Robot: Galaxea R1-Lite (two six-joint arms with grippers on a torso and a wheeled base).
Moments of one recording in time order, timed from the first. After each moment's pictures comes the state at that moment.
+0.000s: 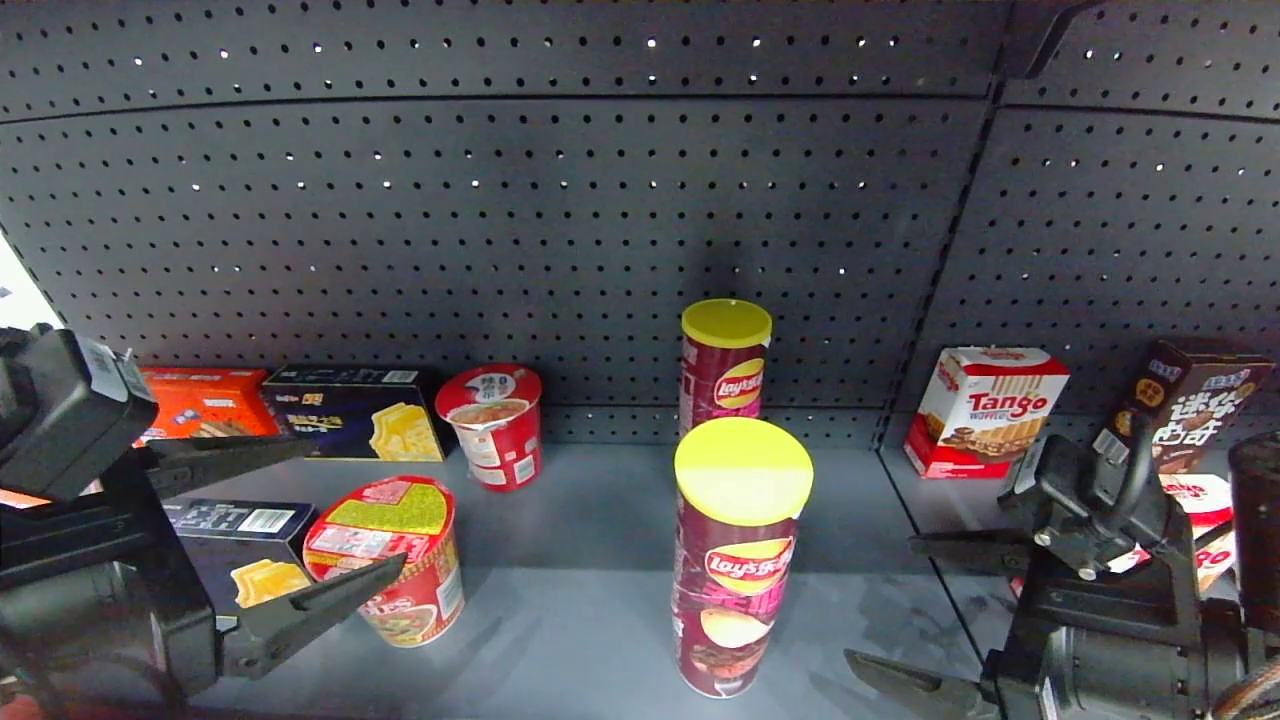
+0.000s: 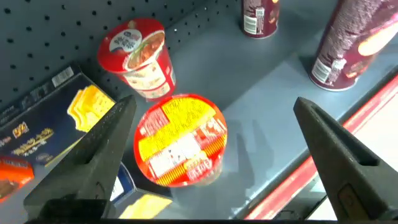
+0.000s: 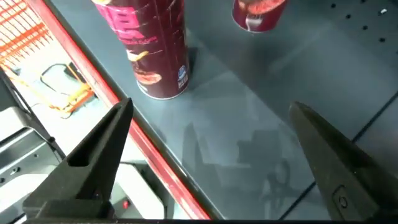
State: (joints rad) left arm -0.27 1.09 -0.61 -0.15 -0.31 0.32; right arm 0.75 1.30 -0.56 -0.31 0.04 -0.11
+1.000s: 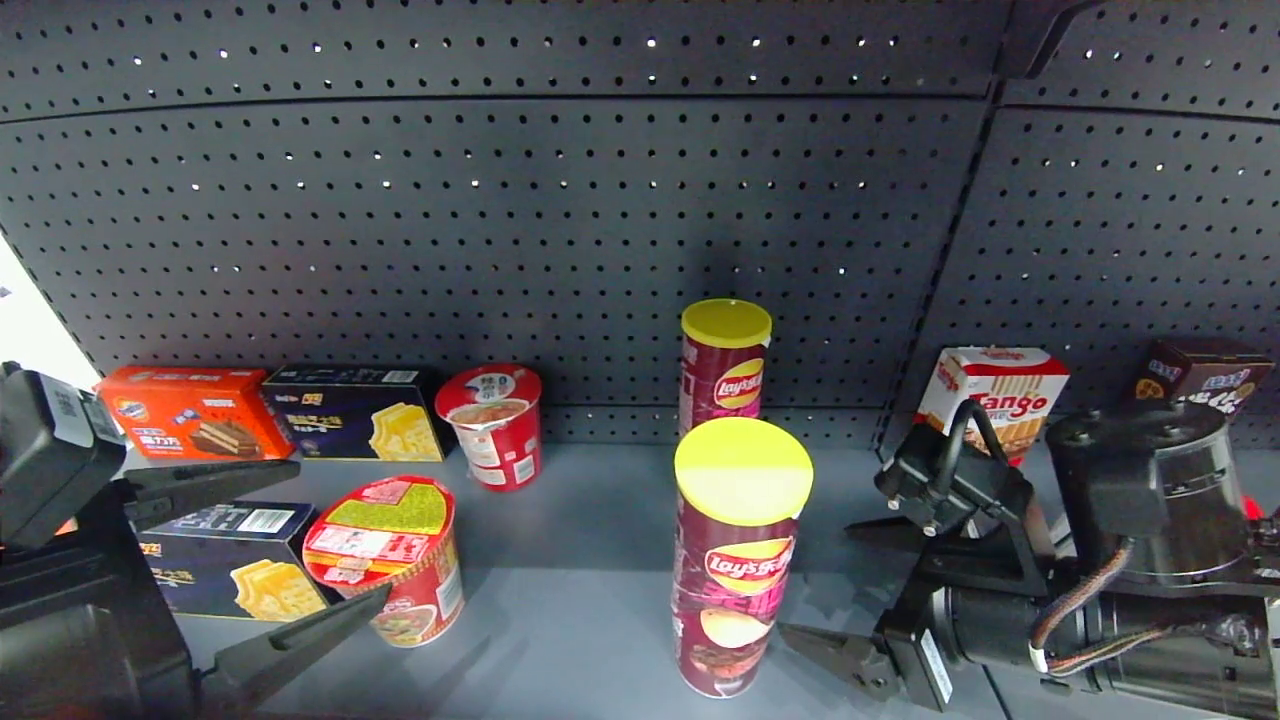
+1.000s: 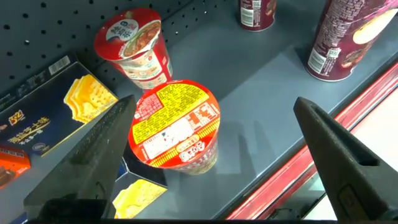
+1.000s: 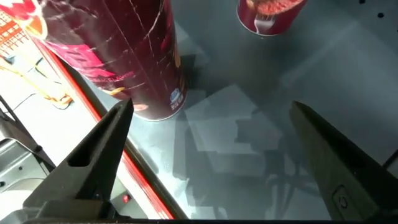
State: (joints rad) left arm -0.27 1.04 -0.55 -0.16 -0.31 0.32; right arm 0.75 1.49 -0.67 -0.32 0.04 -0.11
